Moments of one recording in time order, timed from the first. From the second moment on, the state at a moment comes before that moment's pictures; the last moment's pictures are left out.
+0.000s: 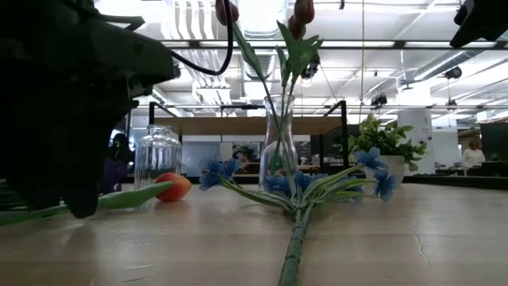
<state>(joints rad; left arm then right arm) -0.61 1.96 1.35 -0.84 -0.19 -1.75 0.79 1.04 0.91 -0.98 0.63 1.02</state>
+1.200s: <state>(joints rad) -0.61 1.94 1.40 -0.79 -0.18 -1.77 0.79 1.04 0.86 -0.99 0.63 1.01</state>
